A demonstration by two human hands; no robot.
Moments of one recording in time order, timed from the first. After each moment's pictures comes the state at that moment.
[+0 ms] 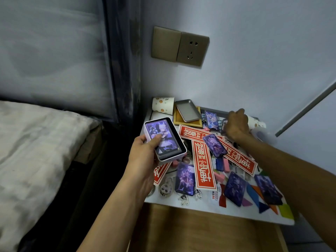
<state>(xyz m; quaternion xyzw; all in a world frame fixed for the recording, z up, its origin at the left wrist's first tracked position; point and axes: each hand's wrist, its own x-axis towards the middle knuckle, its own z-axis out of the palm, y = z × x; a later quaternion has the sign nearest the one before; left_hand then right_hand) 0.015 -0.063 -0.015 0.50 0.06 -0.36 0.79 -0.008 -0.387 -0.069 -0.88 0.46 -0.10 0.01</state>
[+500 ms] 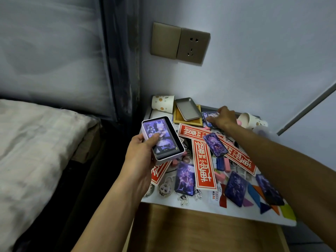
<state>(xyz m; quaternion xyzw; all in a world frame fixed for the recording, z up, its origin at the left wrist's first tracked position) 0.017 -0.063 -0.014 0.50 0.06 -0.35 0.79 0.028 -0.389 -0.076 -0.85 0.47 -0.09 0.21</state>
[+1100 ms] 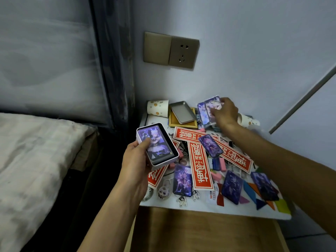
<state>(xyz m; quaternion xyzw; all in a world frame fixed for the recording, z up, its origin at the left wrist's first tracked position) 0.017 -0.061 -0.018 0.50 0.08 -0.34 0.79 0.008 -0.346 -0.023 -0.79 0.48 -0.26 0.29</state>
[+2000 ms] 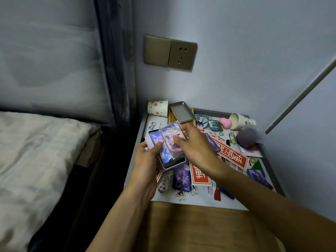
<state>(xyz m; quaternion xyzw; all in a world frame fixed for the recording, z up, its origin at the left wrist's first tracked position) -0.001 -0.071 -0.024 0.46 0.07 -0.33 0.82 -0.045 -0.187 -0.004 -0.85 0.30 -0.11 0.42</state>
